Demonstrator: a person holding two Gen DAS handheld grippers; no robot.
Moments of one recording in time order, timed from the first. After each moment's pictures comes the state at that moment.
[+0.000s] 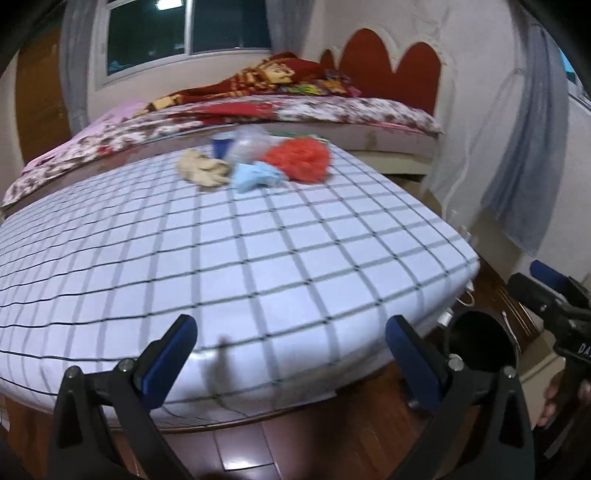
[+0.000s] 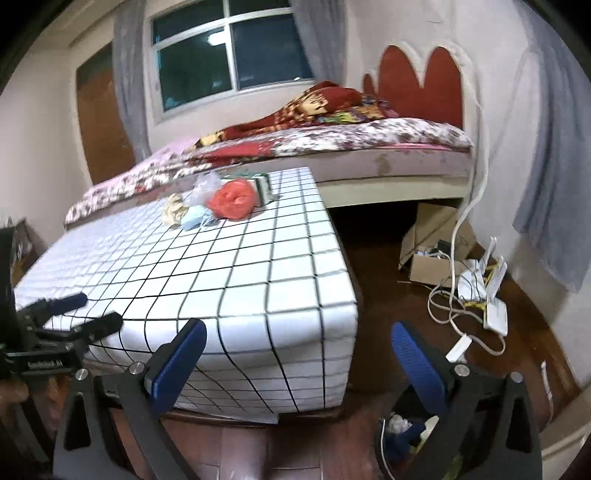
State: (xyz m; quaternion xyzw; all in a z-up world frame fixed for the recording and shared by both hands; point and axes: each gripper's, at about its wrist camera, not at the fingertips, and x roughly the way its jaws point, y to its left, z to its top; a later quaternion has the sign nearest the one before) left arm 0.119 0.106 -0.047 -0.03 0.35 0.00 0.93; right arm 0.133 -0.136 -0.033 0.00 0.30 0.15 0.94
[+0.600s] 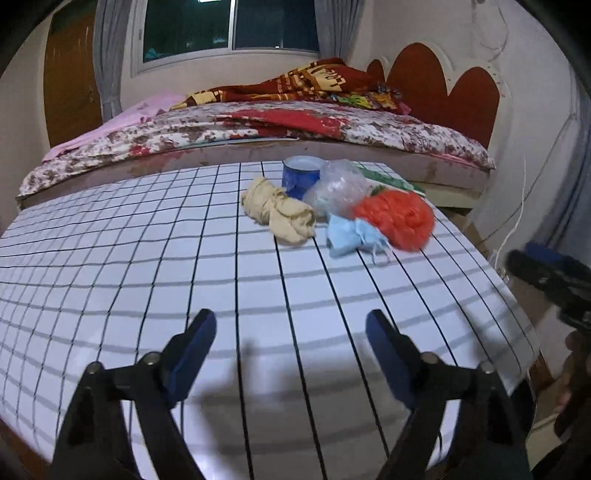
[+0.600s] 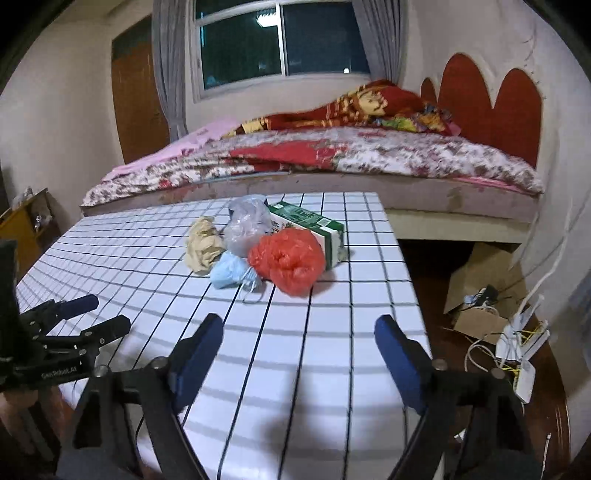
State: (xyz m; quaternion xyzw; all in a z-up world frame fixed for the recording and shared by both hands) left arm 0.216 0.189 -0.035 -0.07 0.36 0.05 0.93; right arm 0.272 -0.031 0.004 -0.04 0.32 0.23 0.92
